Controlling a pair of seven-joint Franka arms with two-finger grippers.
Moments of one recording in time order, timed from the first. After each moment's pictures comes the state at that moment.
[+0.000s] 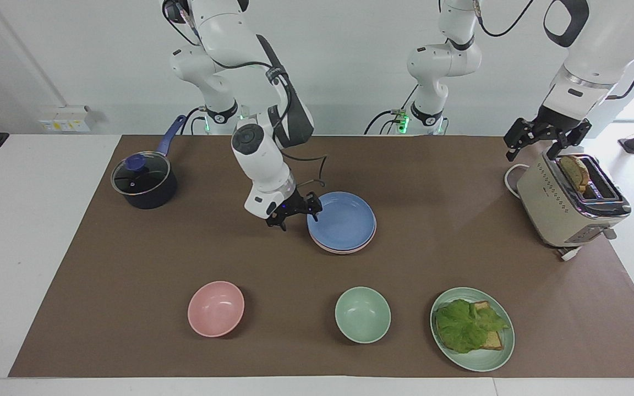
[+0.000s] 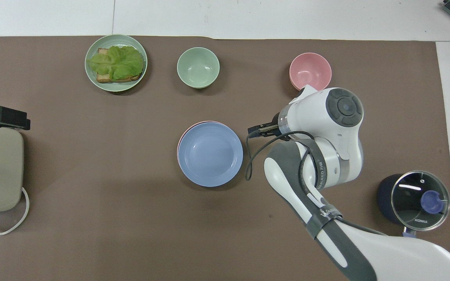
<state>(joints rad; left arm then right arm) 0.06 -0.04 -0.09 -1.63 0.00 1.65 0.00 0.49 0.27 -0.16 -1.87 0.25 2.27 0.02</state>
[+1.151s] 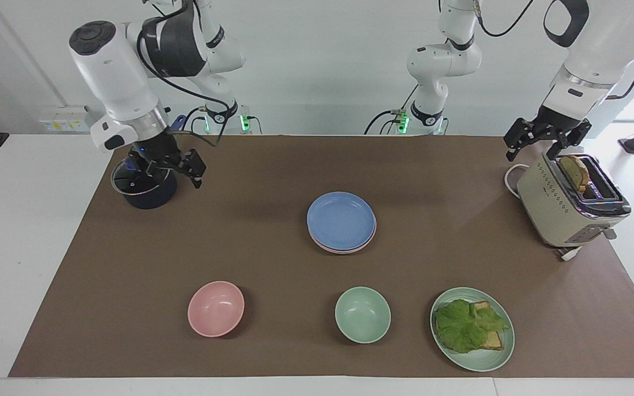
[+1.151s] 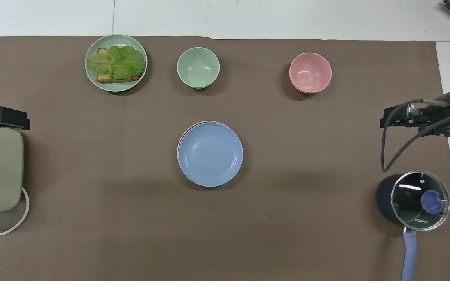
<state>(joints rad) 0.06 -0.04 -0.09 -1.63 0.00 1.65 0.00 0.14 0.02 -0.19 -1.70 0.08 1.71 0.16</state>
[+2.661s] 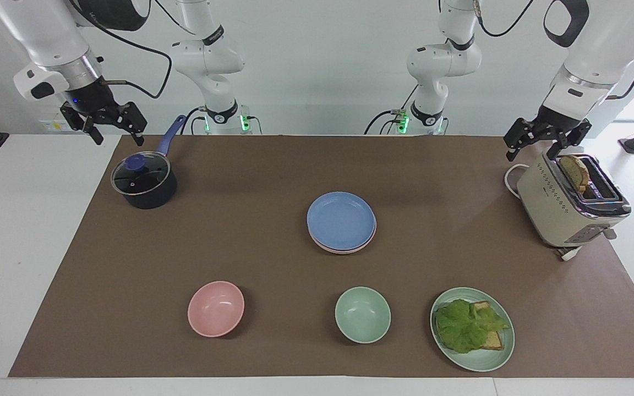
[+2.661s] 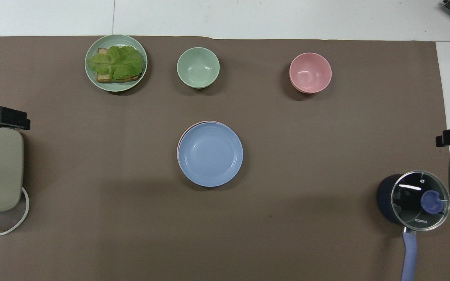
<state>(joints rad) 0.06 -0.04 -0.09 -1.63 0.00 1.65 0.00 0.02 -0.10 -0.15 -1.68 0.00 1.60 -0.08</state>
